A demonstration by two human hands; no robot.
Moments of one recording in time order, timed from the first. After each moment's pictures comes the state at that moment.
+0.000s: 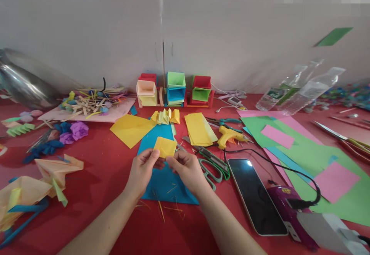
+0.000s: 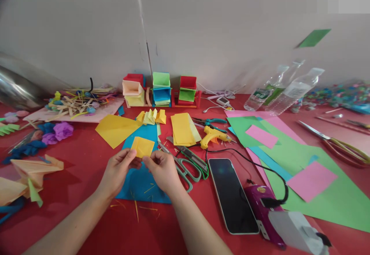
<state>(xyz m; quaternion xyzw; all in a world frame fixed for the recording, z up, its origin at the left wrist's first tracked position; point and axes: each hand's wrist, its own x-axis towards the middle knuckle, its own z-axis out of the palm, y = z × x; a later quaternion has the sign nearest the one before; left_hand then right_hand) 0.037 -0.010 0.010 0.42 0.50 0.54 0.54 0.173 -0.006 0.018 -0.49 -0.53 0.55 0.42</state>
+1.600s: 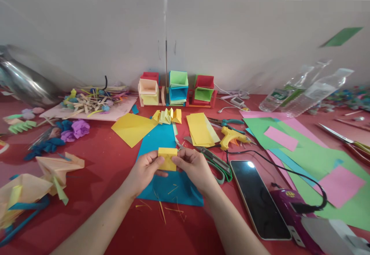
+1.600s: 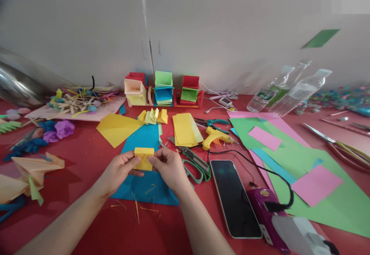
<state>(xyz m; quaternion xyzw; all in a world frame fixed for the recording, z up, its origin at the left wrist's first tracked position) 0.025 -0.009 0.015 0.48 0.45 0.41 0.63 0.187 -0.002 0.026 -0.47 -0.53 0.57 0.41</state>
